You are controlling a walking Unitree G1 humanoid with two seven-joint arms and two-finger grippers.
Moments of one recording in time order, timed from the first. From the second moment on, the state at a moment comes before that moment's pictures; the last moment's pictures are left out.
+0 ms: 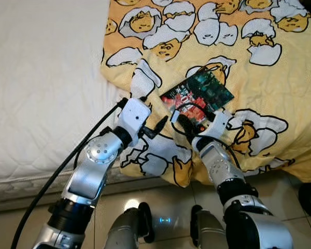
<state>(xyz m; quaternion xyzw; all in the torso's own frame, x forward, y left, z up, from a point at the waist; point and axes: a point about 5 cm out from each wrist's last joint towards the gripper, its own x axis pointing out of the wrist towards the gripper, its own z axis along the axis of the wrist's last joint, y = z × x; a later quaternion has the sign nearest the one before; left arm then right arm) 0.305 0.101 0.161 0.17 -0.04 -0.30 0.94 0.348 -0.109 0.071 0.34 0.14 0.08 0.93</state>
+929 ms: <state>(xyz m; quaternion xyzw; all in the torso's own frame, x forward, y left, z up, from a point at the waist) 0.329 0.095 0.164 0.16 -0.05 -0.30 0.94 0.360 -0.113 0.091 0.28 0.10 0.10 0.95</state>
